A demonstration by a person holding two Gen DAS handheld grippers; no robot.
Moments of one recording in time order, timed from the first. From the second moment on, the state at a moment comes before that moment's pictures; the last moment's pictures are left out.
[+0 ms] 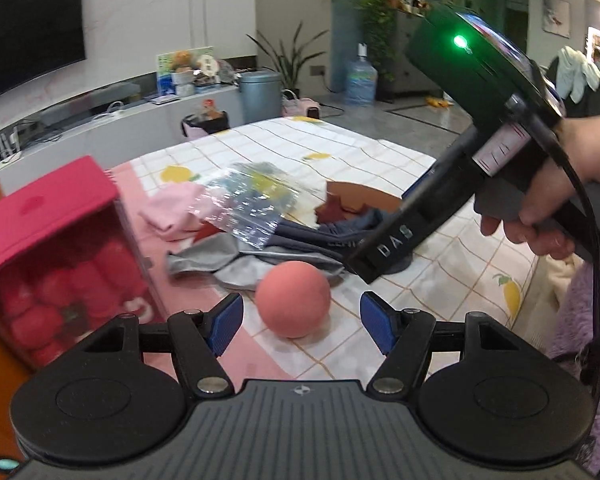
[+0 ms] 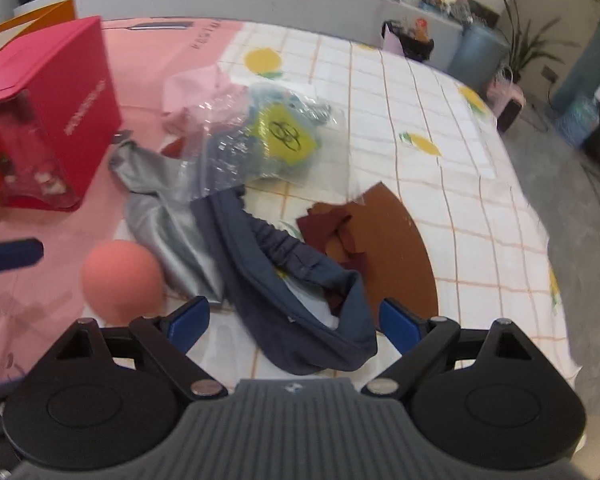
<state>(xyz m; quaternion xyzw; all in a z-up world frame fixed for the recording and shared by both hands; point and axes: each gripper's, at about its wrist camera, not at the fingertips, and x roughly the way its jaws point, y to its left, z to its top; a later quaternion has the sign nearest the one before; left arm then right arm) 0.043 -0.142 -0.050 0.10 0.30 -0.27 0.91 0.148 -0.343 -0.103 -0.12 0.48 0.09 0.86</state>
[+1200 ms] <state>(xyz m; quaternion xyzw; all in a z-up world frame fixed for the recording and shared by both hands) 0.032 -0.089 -0.030 0.03 0.33 -0.20 0.92 0.108 -0.340 -0.062 -0.09 0.40 0.14 0.90</state>
